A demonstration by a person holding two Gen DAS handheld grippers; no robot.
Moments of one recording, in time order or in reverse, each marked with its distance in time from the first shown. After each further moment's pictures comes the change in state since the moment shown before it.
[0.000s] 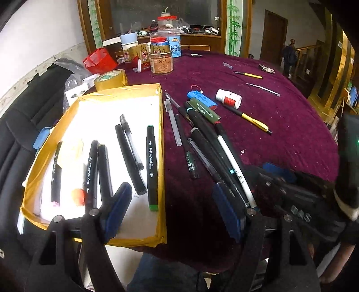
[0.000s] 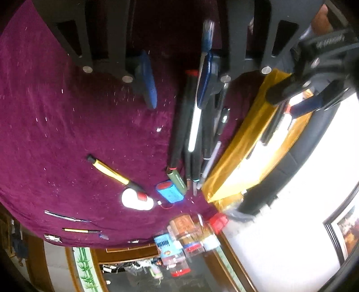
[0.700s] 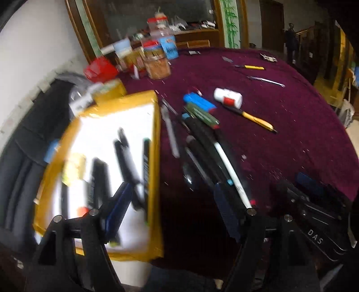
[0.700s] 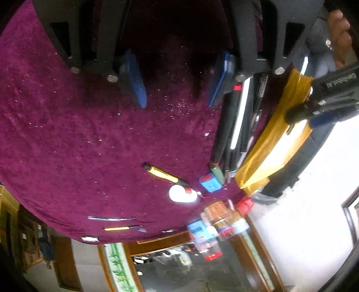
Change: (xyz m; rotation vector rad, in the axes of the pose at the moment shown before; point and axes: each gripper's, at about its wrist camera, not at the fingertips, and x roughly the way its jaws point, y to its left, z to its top) left arm 0.012 -0.030 0.019 0.090 0.036 0.087; right arm -0.032 -0.037 -0.029 0.090 -0.122 -0.094
